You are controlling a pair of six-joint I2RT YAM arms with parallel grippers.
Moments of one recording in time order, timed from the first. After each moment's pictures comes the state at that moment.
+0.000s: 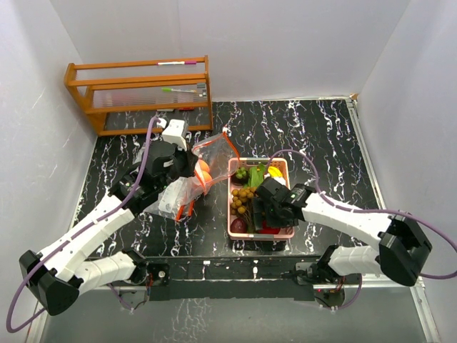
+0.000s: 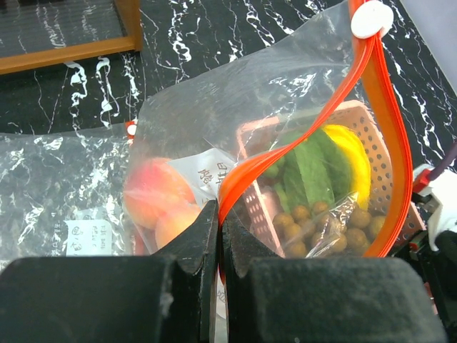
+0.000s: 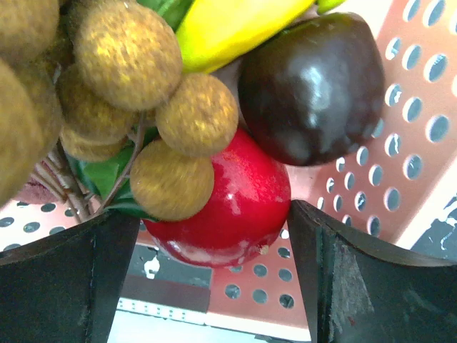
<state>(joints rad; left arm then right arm) -0.69 1.03 1.00 -0.36 -0.23 -0.32 0.84 1.22 0.79 -0.82 0.11 0.72</state>
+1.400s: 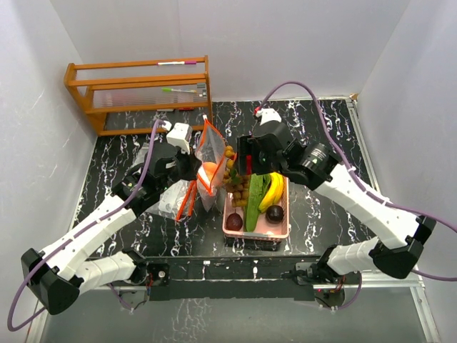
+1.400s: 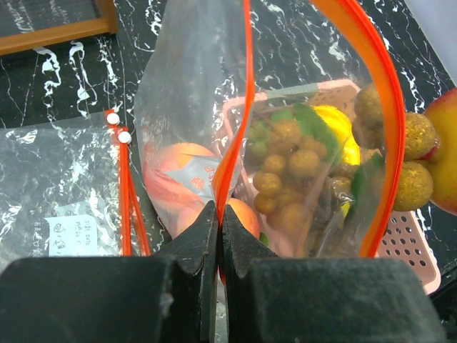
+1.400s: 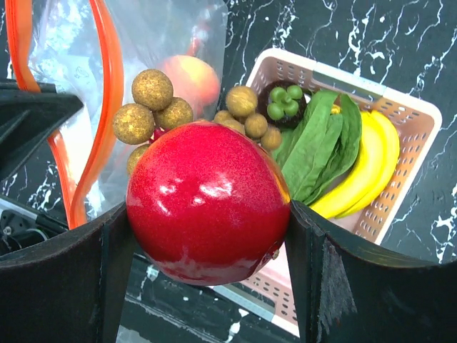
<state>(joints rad) -0.69 1.04 0.97 -0.35 -0.16 -0.32 0.86 1.31 1.51 -0.91 0.26 0.54</state>
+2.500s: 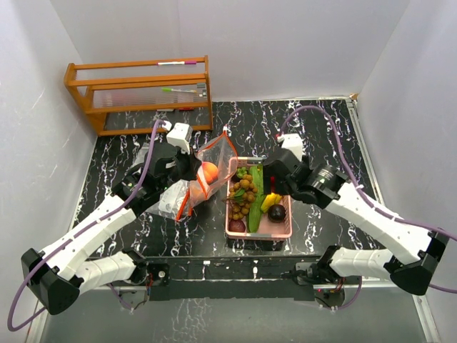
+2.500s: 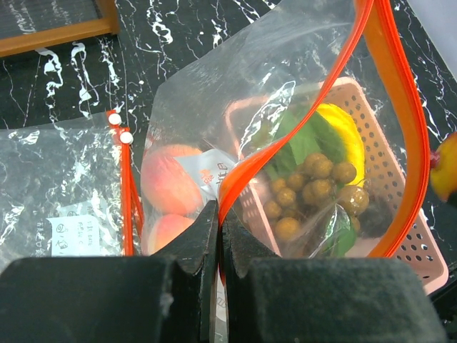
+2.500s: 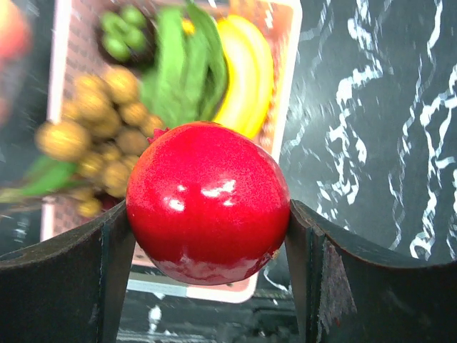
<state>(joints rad) -0.69 1.04 0.97 -0.35 -0.16 -0.31 0.86 1.15 1.18 -1.05 0.50 0.63</state>
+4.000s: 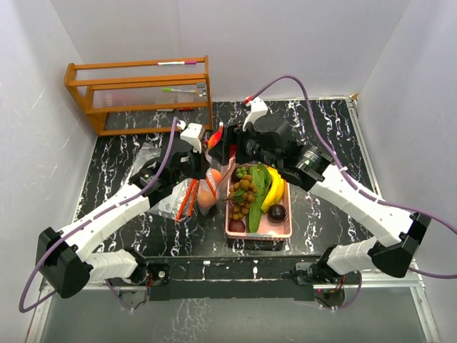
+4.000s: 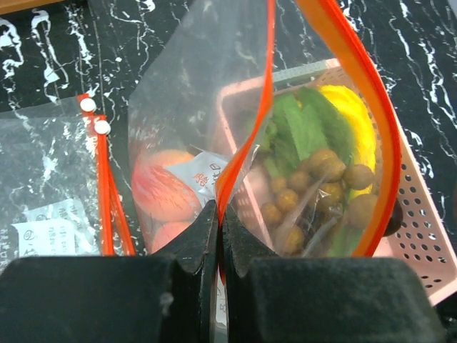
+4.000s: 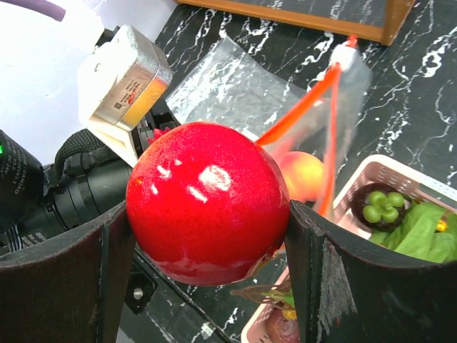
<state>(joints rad) -0.69 1.19 0.97 -0.30 -0.12 -0.33 0.86 1.33 1.47 -0.50 0.09 0.47</state>
